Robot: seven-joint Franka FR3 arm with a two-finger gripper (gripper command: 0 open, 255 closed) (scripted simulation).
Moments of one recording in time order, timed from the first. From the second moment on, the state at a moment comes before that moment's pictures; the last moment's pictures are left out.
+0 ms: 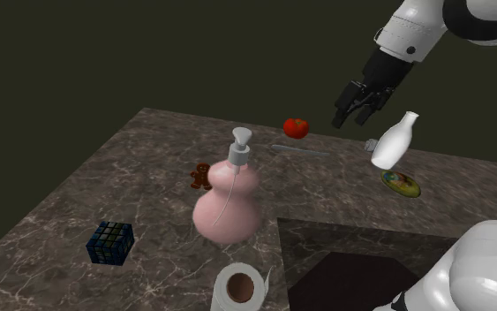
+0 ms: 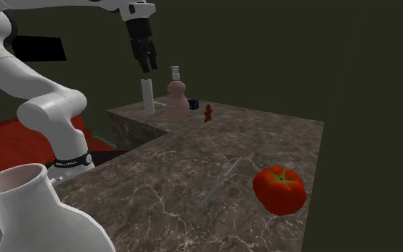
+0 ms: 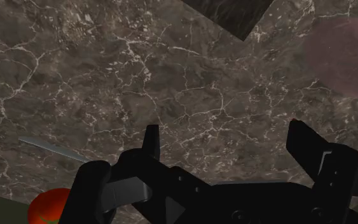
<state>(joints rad) 0.00 -0.78 0.06 -2.33 0.06 1.72 0.15</state>
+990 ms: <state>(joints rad) 0.05 -0.53 -0.27 -2.36 -0.03 1.97 -0.45</state>
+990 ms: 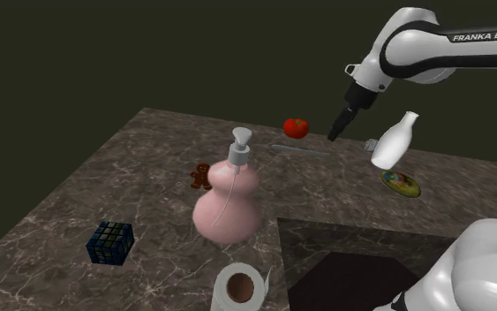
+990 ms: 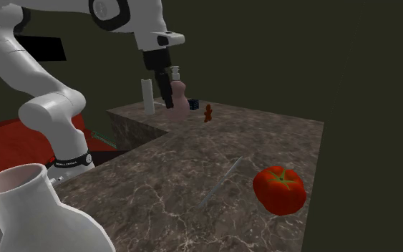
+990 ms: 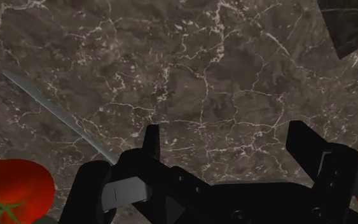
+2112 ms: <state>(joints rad) 0.10 0.20 -0.51 -1.91 0.28 2.09 -1.34</state>
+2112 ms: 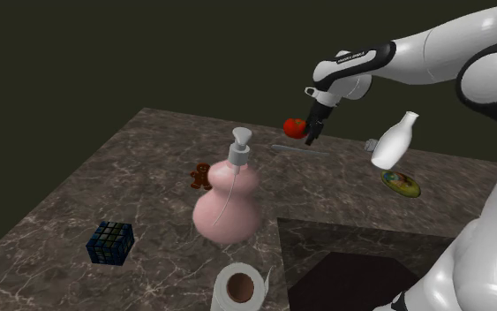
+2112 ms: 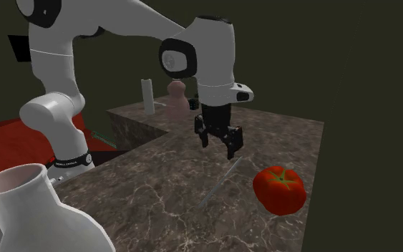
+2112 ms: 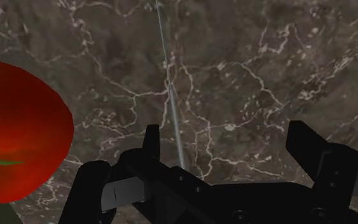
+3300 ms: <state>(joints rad) 0.05 0.40 -0.46 -1.80 0.38 2.14 -1.49</state>
